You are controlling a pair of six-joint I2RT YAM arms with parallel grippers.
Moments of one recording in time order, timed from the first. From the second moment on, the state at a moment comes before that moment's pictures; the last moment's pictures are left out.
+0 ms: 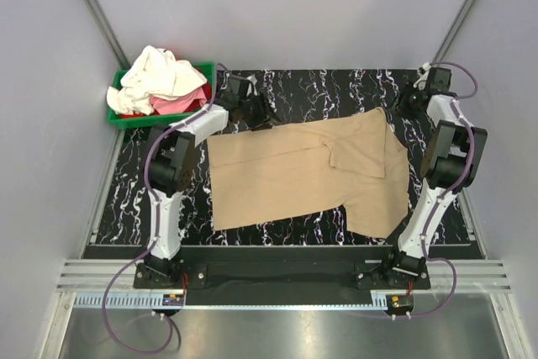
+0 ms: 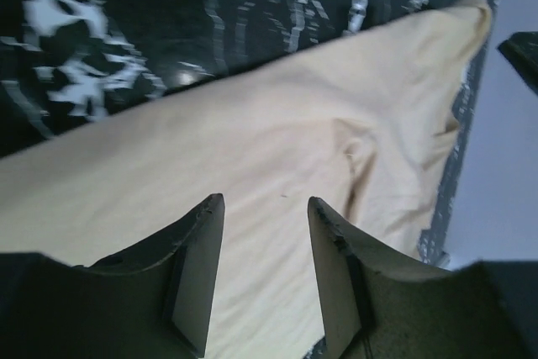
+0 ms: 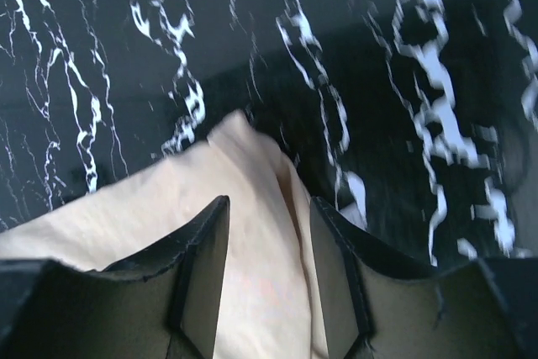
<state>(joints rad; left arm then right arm) -0.40 2.13 1.61 -0.24 0.42 -0.75 -0.28 2.12 1.66 -0.39 -0.36 0.24</state>
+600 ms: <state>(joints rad) -0.36 2.24 1.64 -0.30 0.41 -0.69 -0.18 2.36 2.01 -0.50 -0.36 -0.01</state>
